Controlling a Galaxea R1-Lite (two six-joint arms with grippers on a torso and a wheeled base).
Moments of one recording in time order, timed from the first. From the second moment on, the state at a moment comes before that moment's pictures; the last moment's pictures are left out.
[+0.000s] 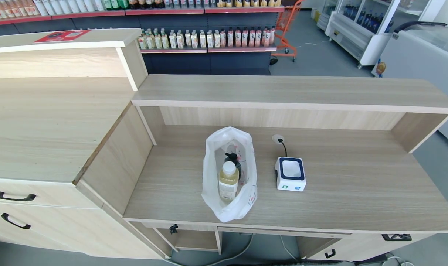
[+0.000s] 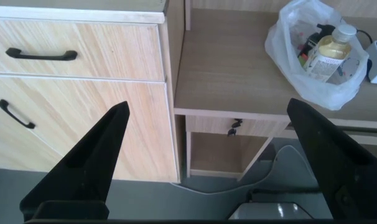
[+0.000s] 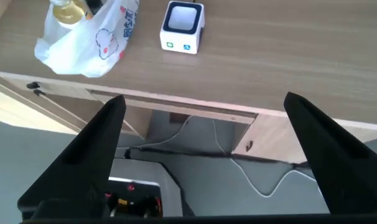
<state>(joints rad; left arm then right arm) 0.00 0.00 0.00 0.00 0.00 -0.01 0.06 0.25 -0.06 -0.03 0.06 -0.06</state>
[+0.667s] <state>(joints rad) 0.00 0.00 0.00 0.00 0.00 -0.01 0.00 0.00 -0.01 0.02 0.06 -0.08</state>
